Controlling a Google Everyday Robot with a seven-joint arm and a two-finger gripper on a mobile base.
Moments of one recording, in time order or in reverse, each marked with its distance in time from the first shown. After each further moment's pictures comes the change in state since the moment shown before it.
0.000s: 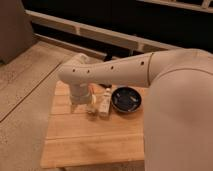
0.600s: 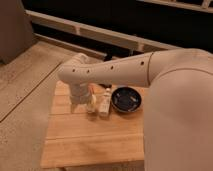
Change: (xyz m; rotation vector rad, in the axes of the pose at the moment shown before) arm -0.012 -0.001 -0.003 0.011 -0.029 0.011
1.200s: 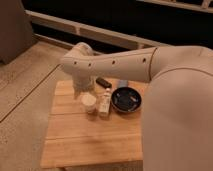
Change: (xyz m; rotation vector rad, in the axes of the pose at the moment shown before) arm -0.056 -0.021 -0.026 0.005 -0.144 -0.026
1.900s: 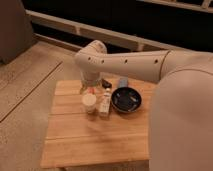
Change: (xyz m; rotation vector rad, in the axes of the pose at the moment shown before) arm -0.032 -0.034 0.011 -0.079 -0.028 -0.038
